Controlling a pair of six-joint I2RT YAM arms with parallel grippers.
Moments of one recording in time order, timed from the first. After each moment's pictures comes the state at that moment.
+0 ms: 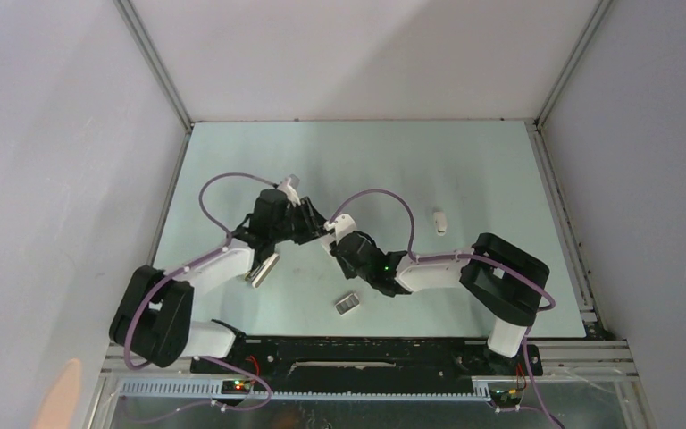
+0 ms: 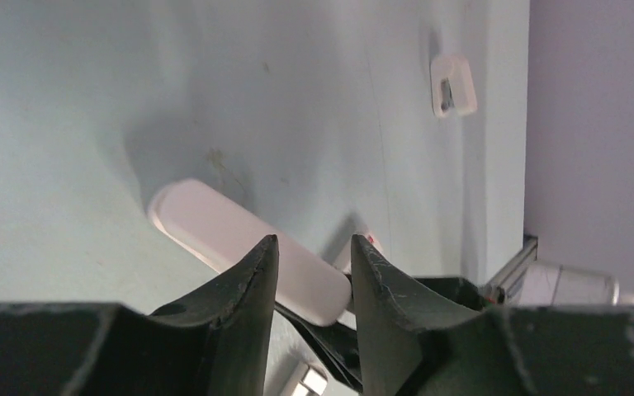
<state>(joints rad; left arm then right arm) -0.41 1.34 0.64 0.12 0.32 -0.76 1.06 1.78 0.87 0.23 0.31 0.29</state>
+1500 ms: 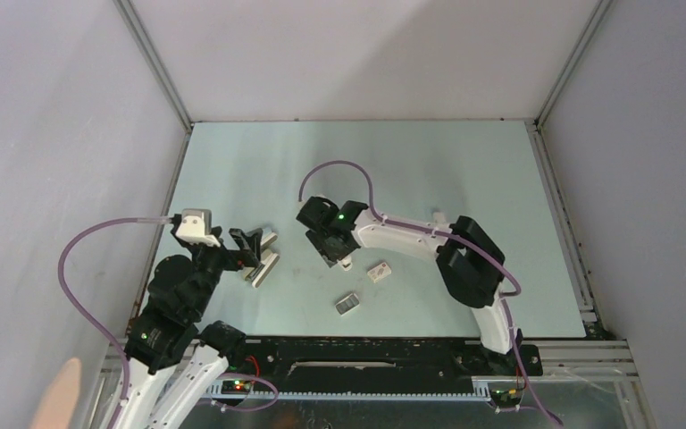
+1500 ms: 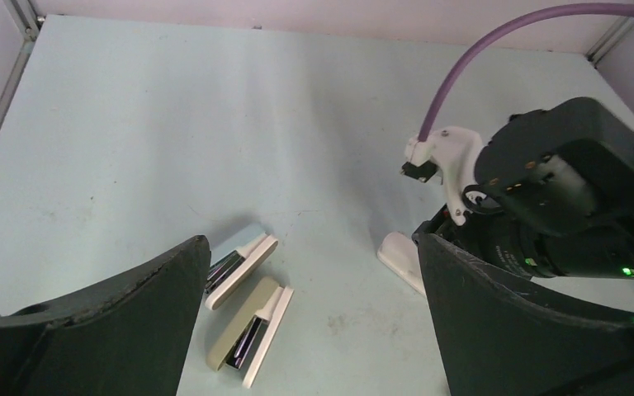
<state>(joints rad) -0.44 0.29 0.71 -0.55 -0.25 -0.22 1.02 2.02 1.60 -0.76 0.24 0.34</state>
